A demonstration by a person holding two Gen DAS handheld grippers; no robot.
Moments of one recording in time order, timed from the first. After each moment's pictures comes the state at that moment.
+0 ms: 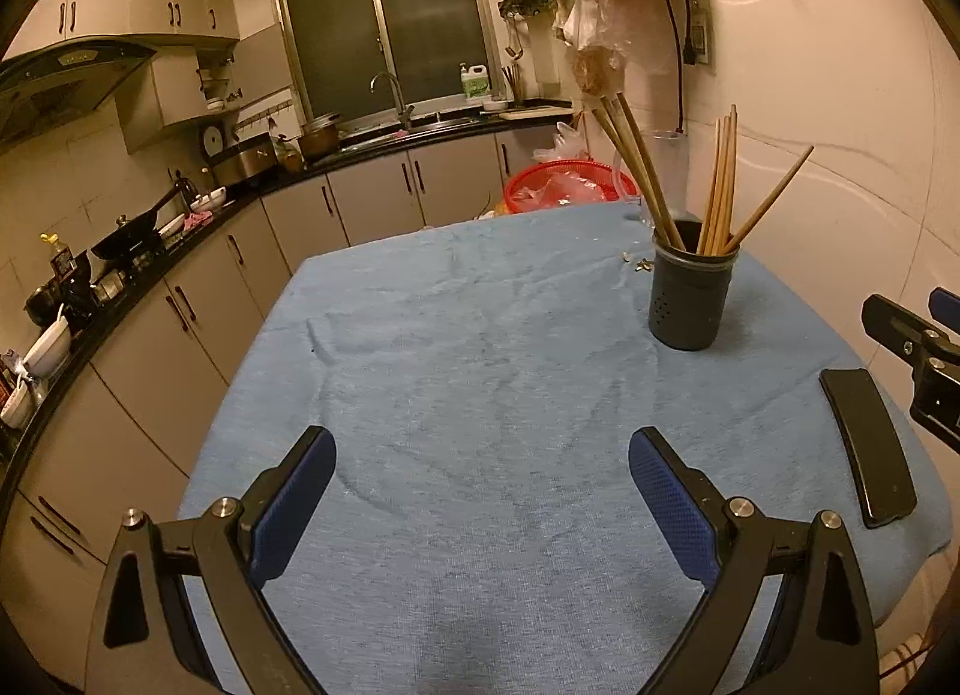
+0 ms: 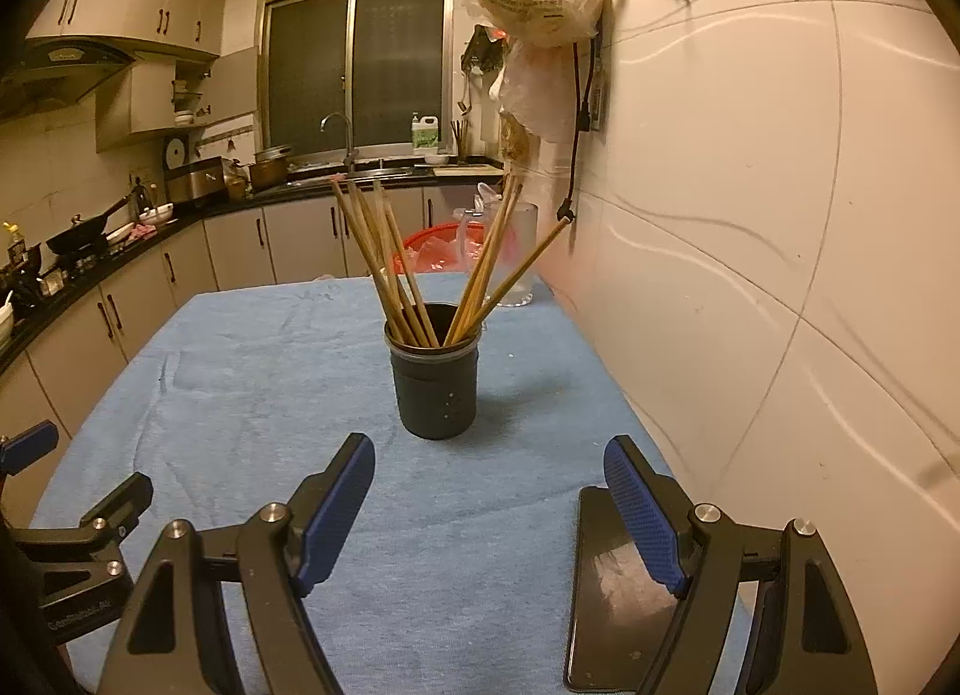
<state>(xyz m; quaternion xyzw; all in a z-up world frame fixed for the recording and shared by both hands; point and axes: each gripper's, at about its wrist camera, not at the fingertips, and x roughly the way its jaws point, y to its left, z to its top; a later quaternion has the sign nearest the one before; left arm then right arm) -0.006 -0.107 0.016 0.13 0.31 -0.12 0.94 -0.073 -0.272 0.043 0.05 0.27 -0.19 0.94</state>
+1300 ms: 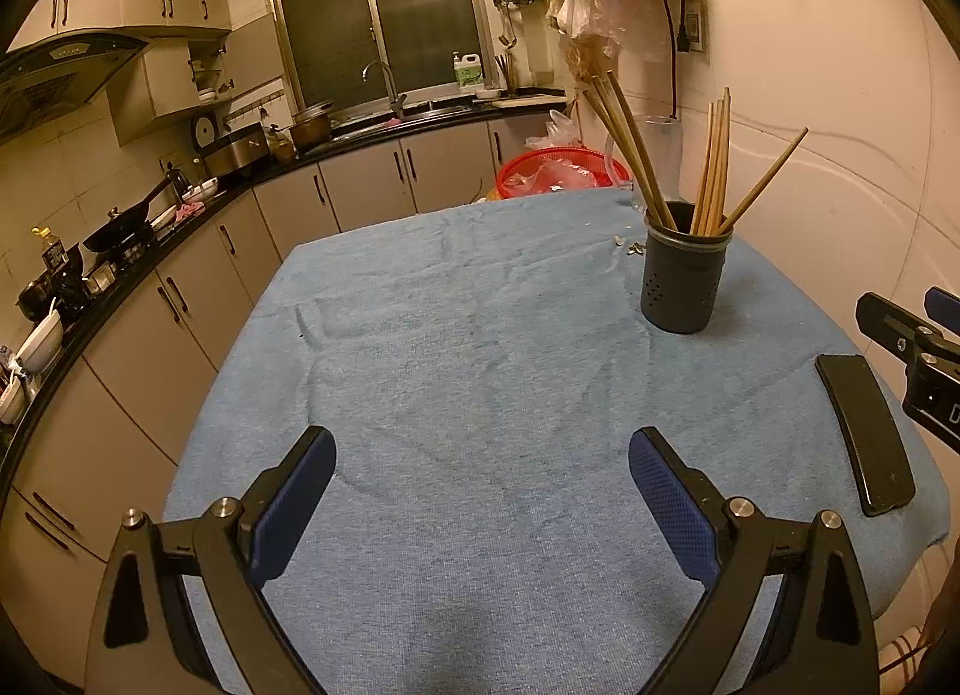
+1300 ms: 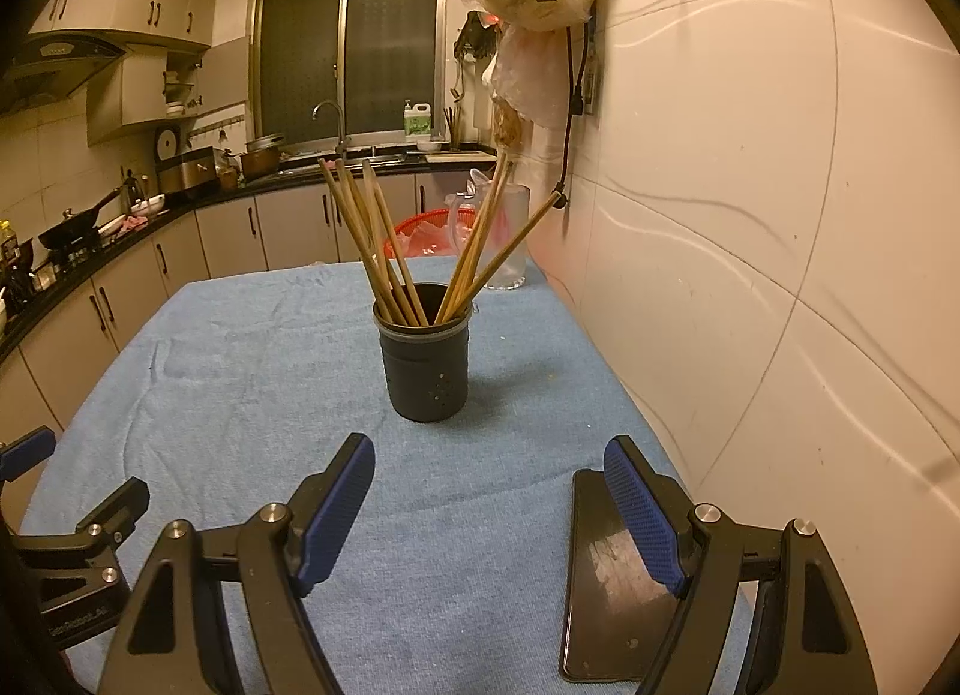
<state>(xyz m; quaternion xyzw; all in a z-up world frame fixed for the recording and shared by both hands) -0.006 -0.108 0.008 0.13 0.32 -0.13 0.93 -0.073 -0.272 0.035 0.05 0.29 -0.20 0.94</state>
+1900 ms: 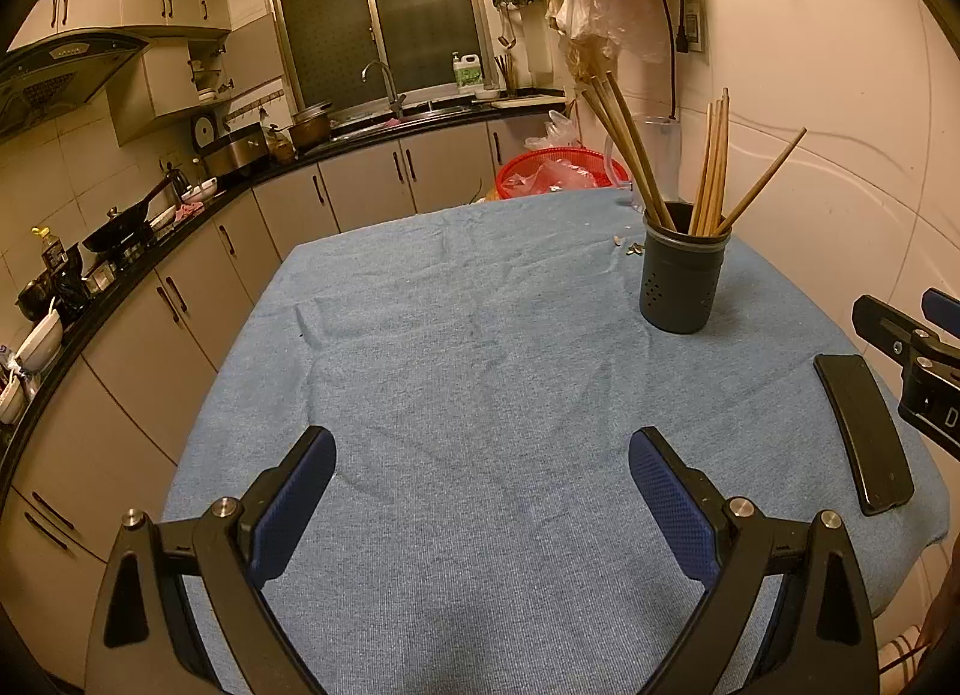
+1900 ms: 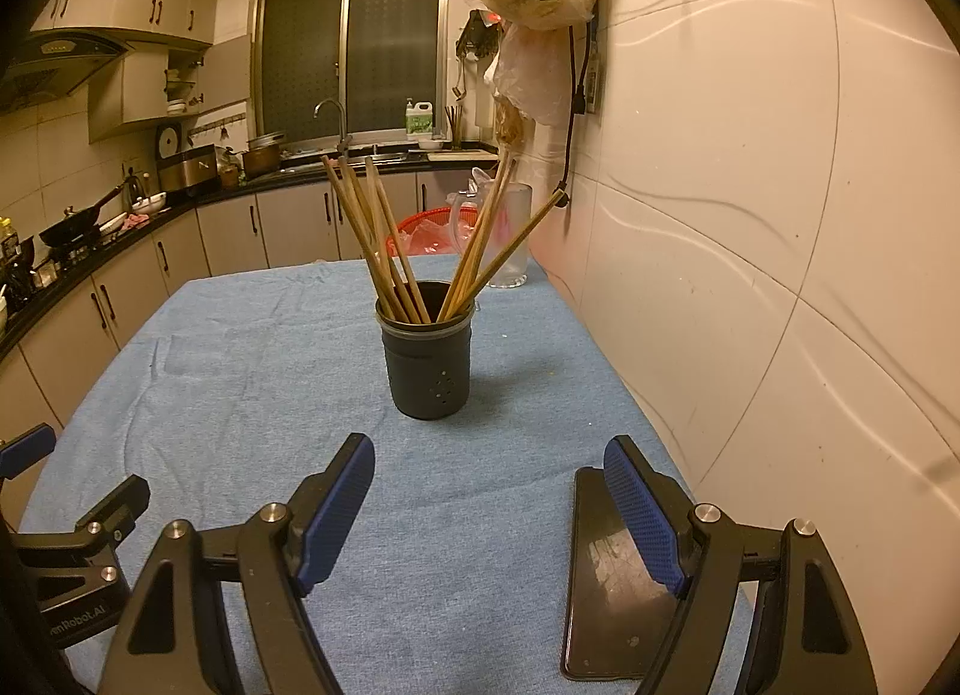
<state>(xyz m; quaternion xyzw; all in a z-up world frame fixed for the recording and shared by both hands) -0.007 -0.109 0.007 0.13 0.32 -0.13 0.93 -0.072 -0.271 0.033 0.05 0.29 -0.20 0.94</state>
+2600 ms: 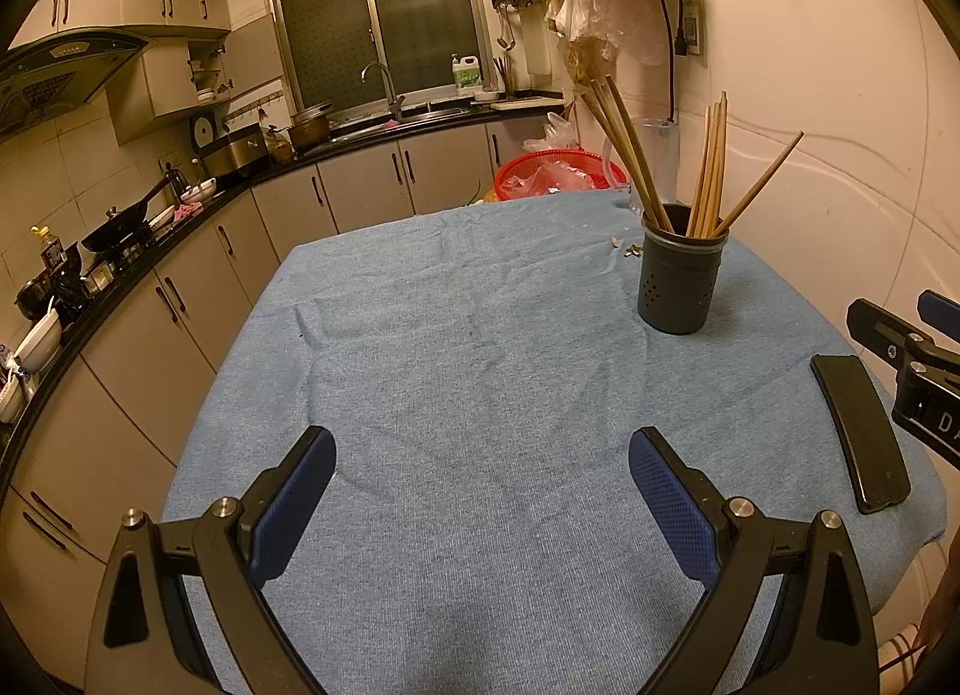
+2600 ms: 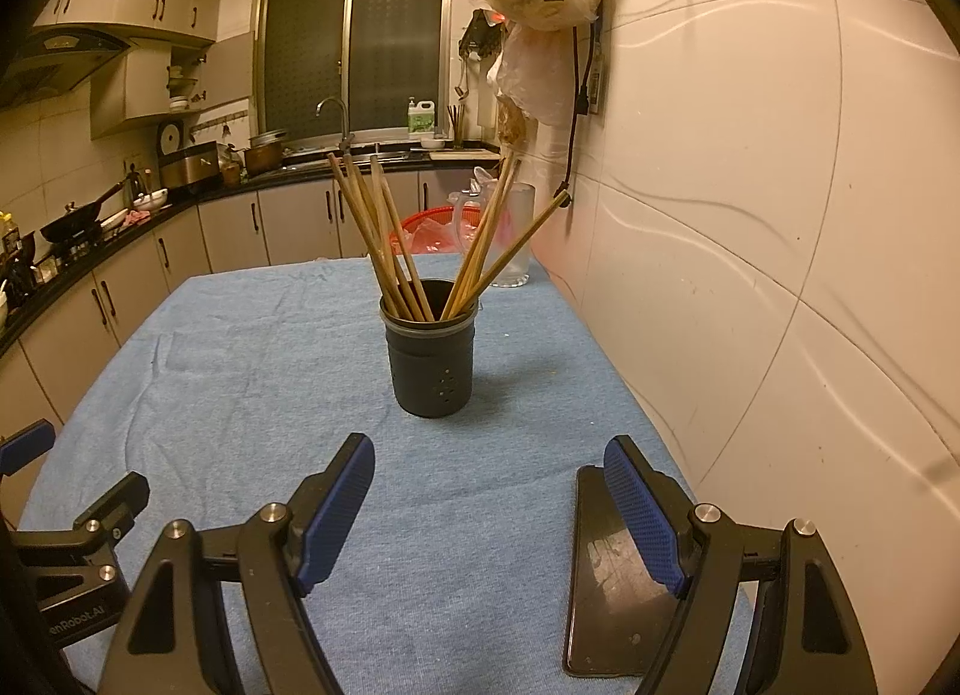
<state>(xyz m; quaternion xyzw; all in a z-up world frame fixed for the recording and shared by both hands) -0.008 -0.107 0.009 0.12 0.32 -0.13 0.93 -0.072 -0.269 0.033 0.04 0.29 -0.20 0.94</state>
